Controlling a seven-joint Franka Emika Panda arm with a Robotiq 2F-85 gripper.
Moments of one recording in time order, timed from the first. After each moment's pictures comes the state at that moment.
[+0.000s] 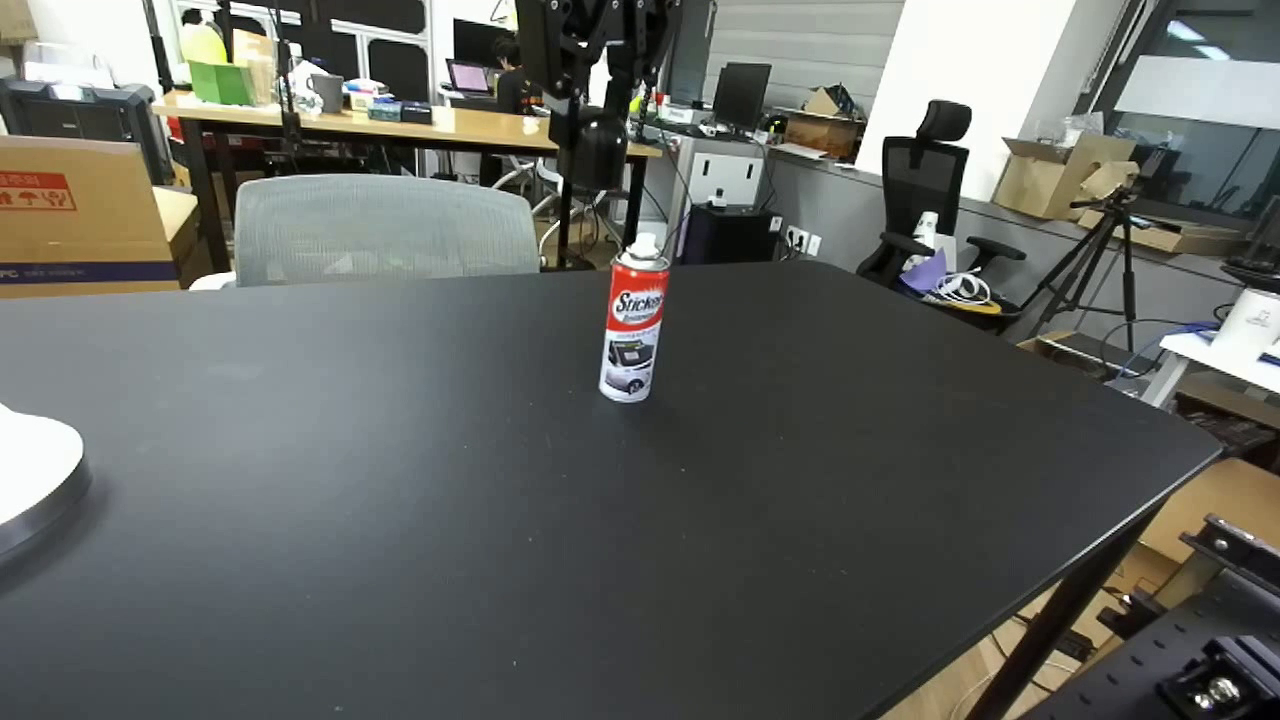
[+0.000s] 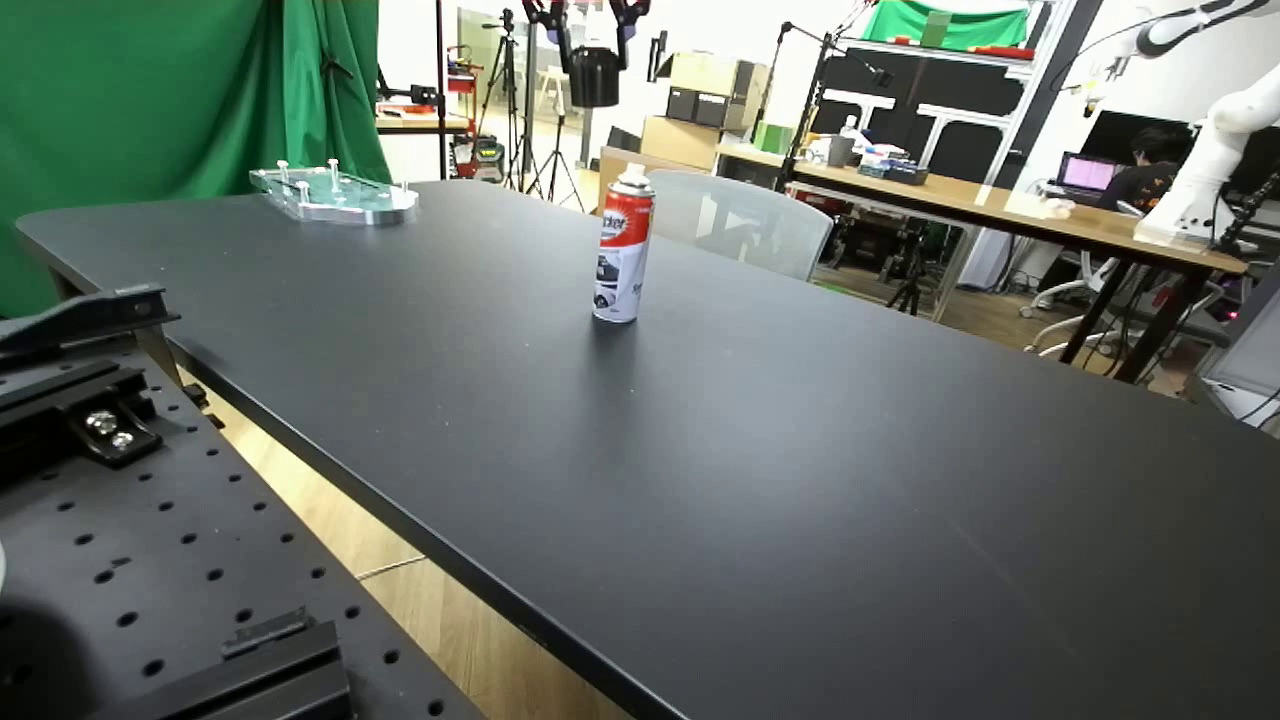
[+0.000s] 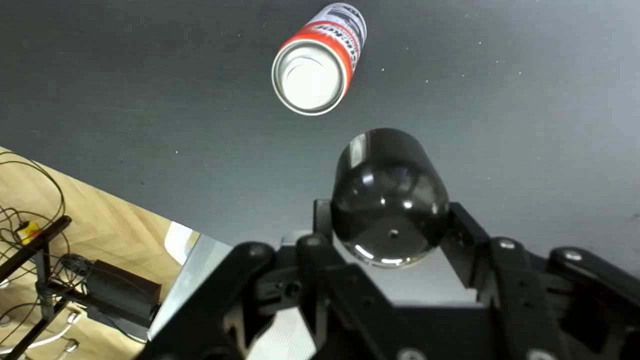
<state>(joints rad) 0.12 -0.04 0.14 -2.40 -0.25 2.66 -0.02</state>
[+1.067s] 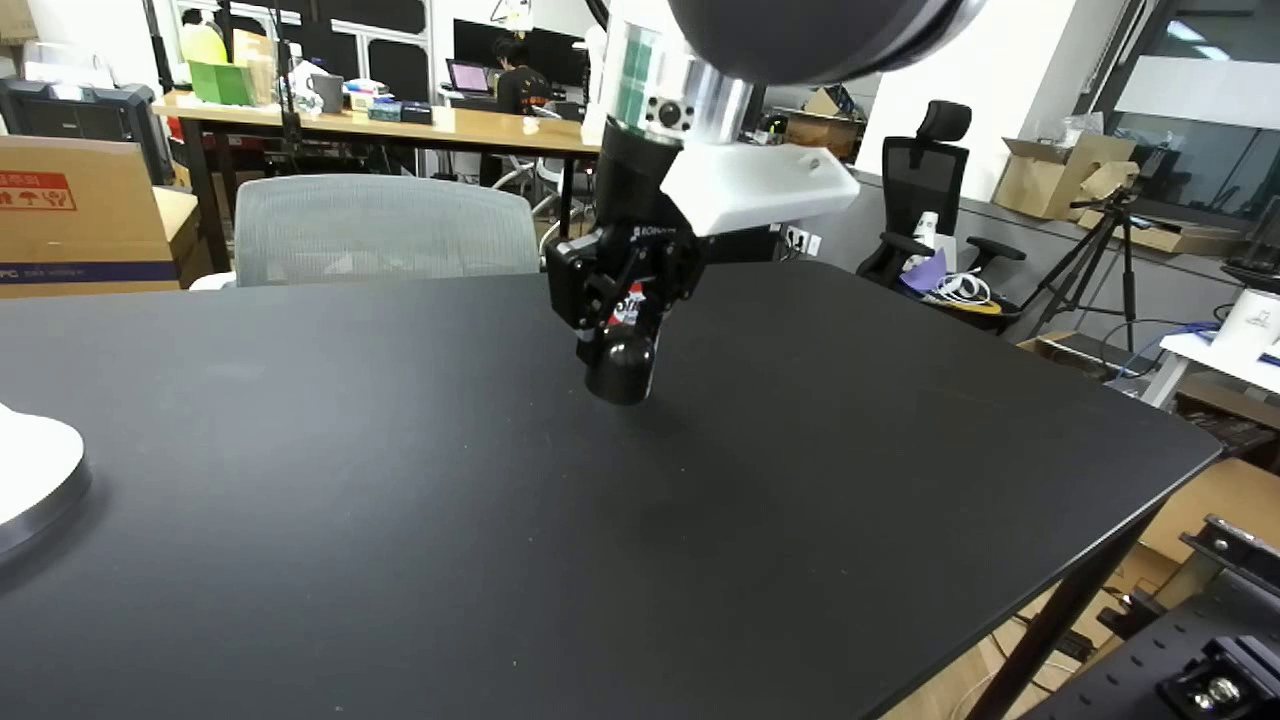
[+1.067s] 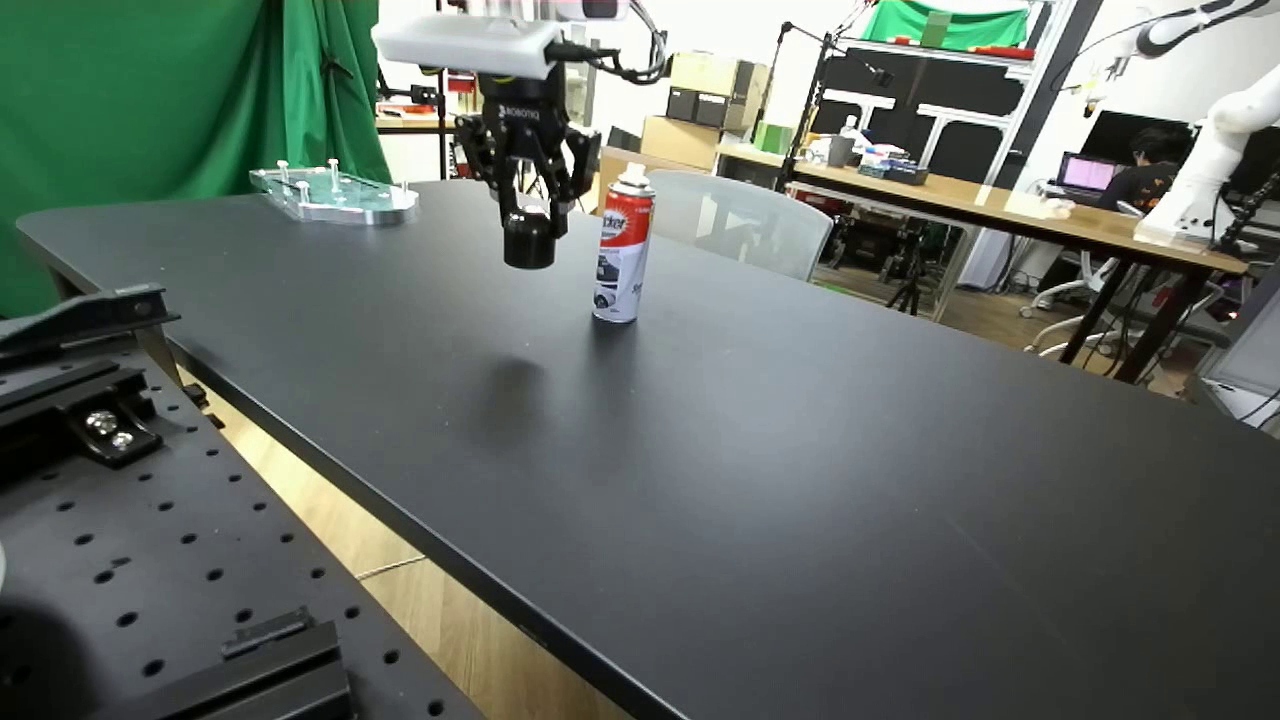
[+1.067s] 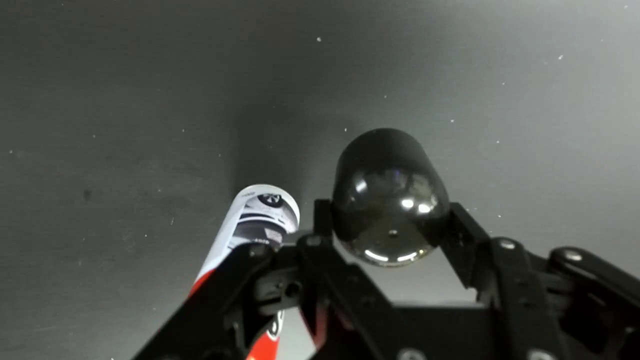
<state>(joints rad) 0.14 0.17 0.10 -2.60 -0.28 2.96 0.22</state>
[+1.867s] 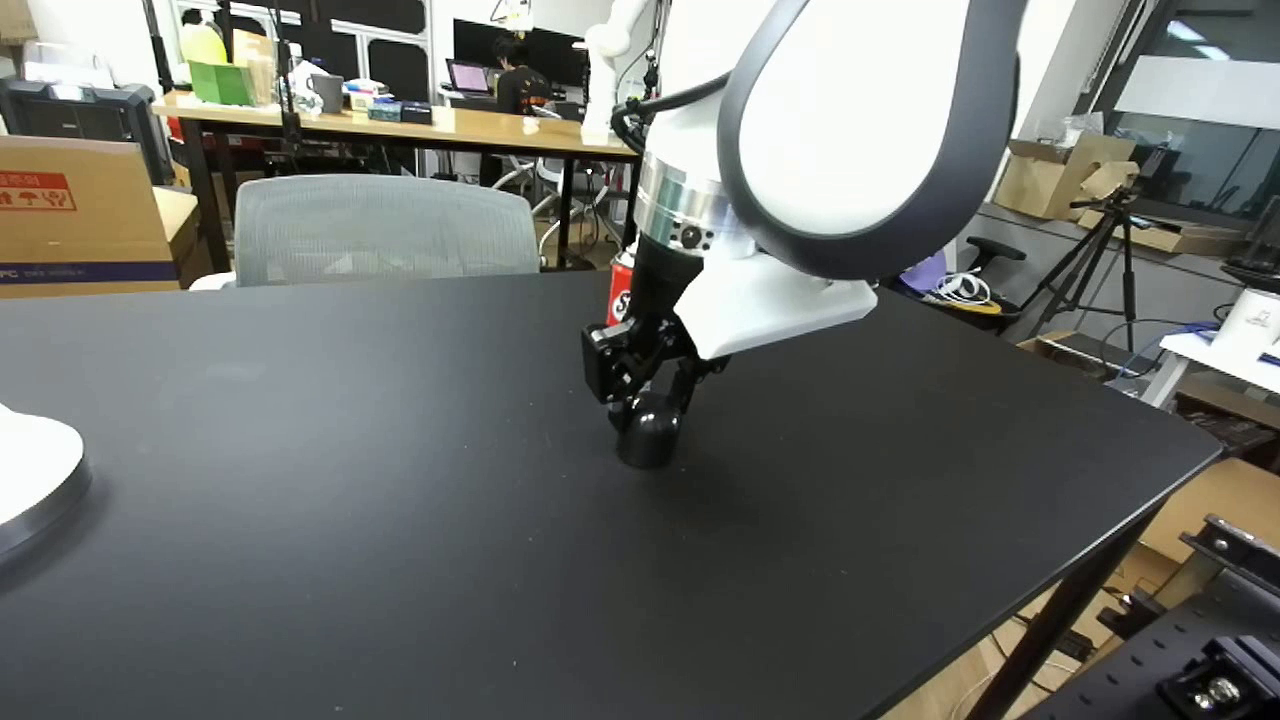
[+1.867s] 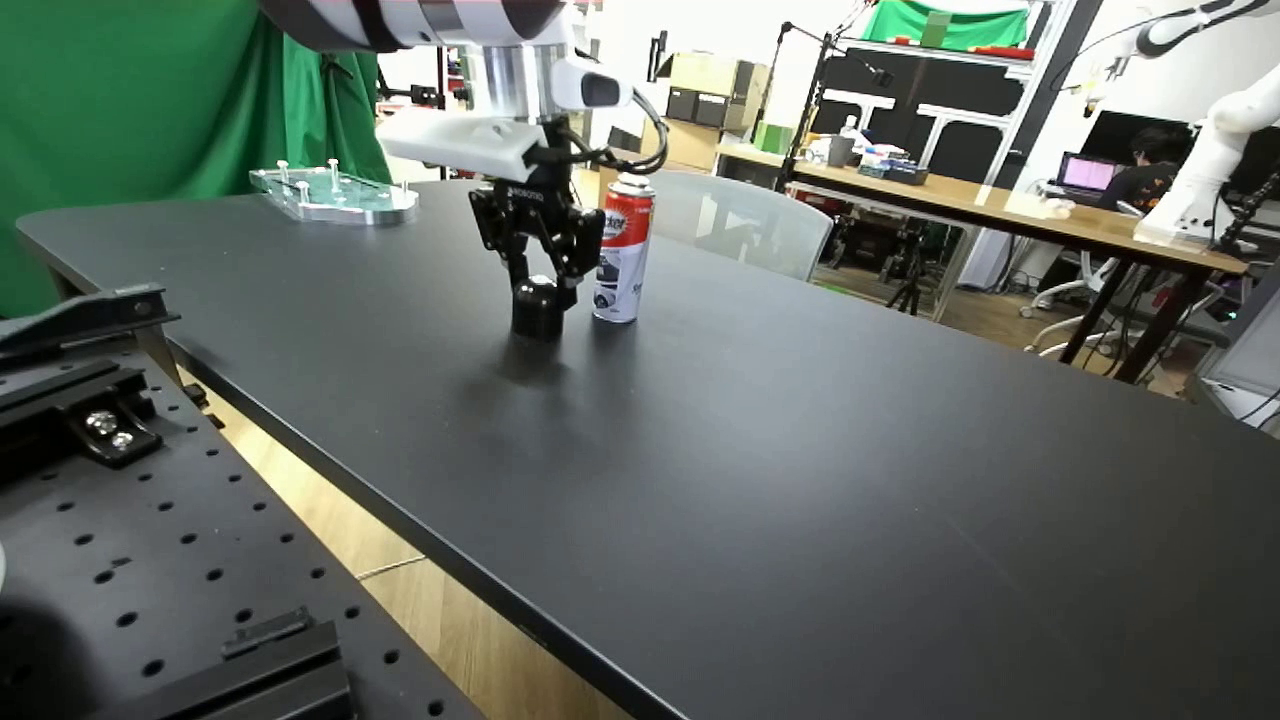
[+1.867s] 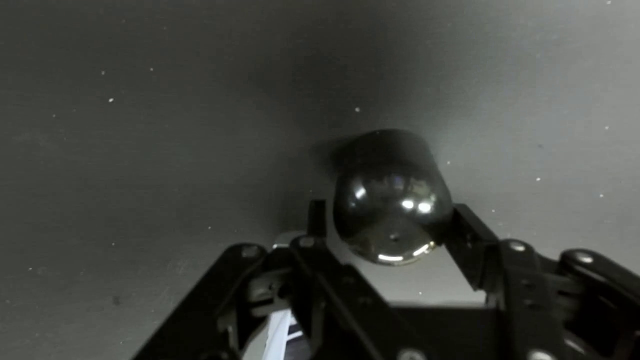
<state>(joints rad) 0.39 0.34 -0.22 -2.62 -0.39 3.16 0.45</state>
